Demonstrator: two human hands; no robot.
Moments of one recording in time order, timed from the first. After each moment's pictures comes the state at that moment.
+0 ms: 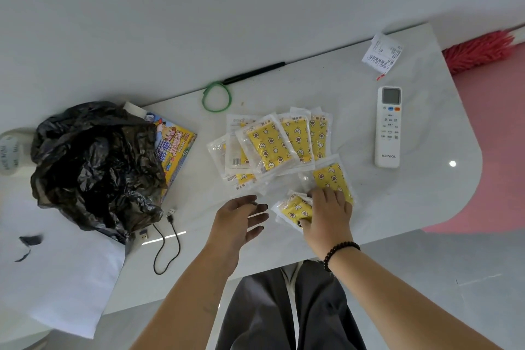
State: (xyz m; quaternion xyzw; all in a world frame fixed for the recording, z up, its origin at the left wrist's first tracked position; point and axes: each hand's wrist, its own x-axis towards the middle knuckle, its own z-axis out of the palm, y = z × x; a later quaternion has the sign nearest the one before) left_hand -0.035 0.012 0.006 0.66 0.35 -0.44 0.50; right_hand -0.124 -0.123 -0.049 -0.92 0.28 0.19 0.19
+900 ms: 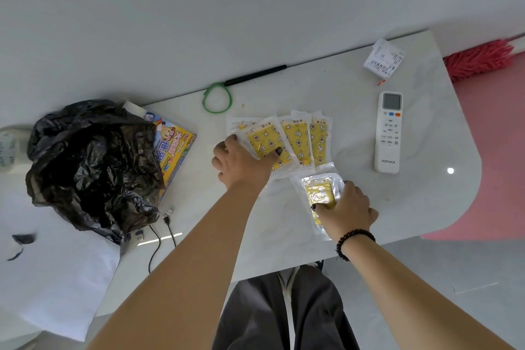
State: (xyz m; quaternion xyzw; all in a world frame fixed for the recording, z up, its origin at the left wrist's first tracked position) left_hand 0.026 -0.048 -0.037 0.91 0.14 -0.28 0.27; right_hand -0.114 -0.159 -0.054 -0.81 0.48 0.21 0.25
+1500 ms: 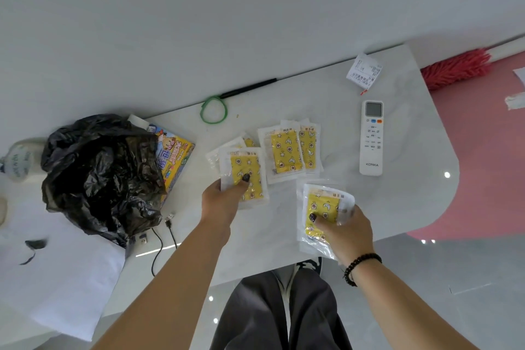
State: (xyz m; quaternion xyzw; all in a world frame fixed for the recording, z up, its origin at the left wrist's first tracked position) left_hand -0.008 -0.001 -0.005 0.72 0.30 -0.33 0.54; right_hand -0.149 -0.160 -0.013 -0.67 0.55 0.12 0.49
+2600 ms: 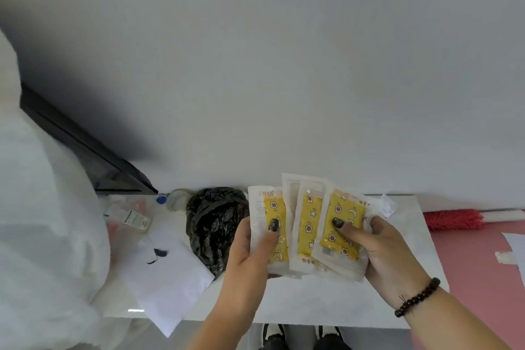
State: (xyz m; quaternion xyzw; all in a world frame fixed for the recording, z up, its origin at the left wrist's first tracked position) left_hand -0.053 0.097 0.377 0.63 0.14 -0.21 0.74; right_hand -0.064 -0.092 0.375 -0.48 0.32 0.09 0.81
